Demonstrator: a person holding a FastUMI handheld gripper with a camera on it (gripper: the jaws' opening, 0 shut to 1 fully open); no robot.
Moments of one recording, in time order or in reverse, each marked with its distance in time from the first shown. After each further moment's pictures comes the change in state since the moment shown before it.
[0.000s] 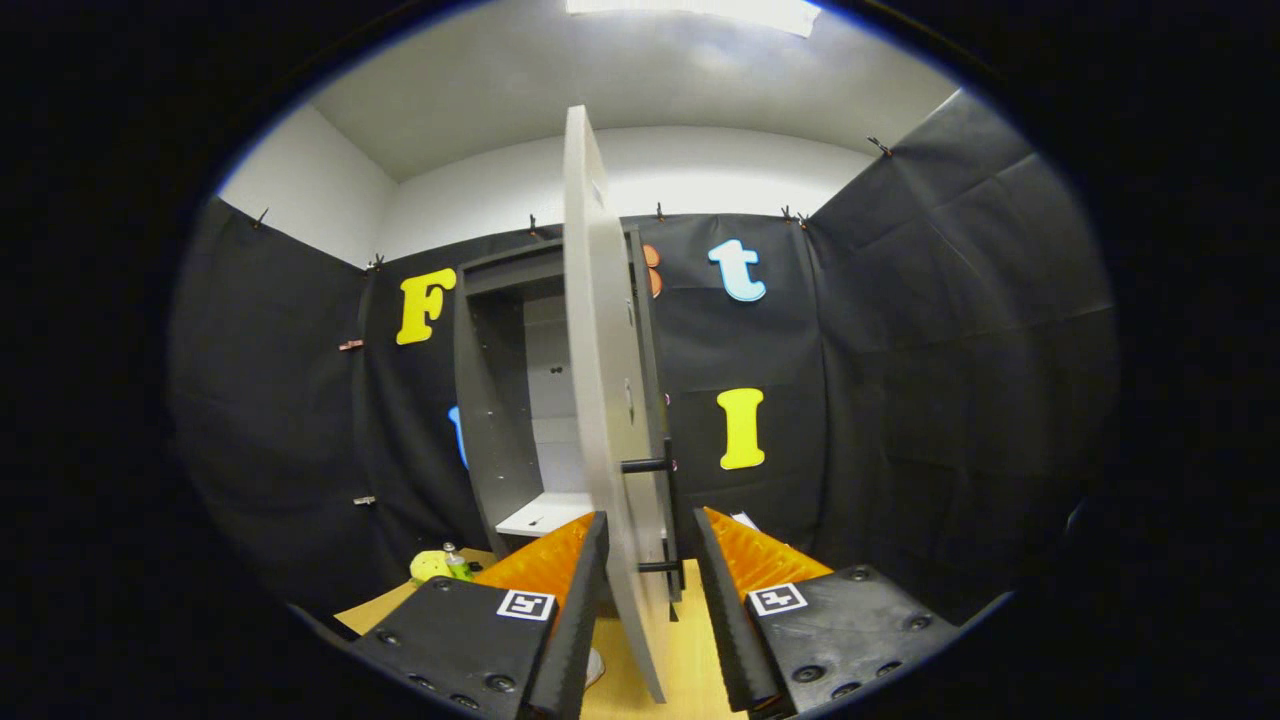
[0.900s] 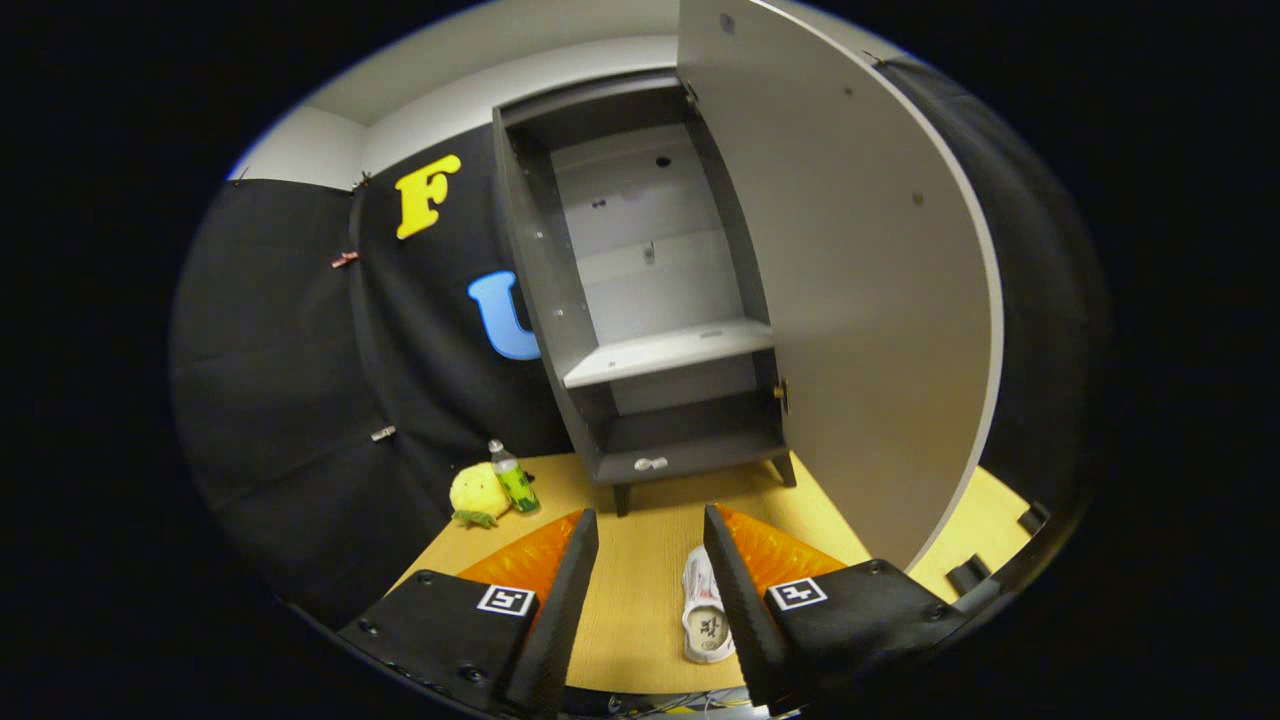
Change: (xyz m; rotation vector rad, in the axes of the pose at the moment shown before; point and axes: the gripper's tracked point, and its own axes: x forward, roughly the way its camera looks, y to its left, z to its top) arm 0.036 0.156 -0.300 0.143 0.391 -0.084
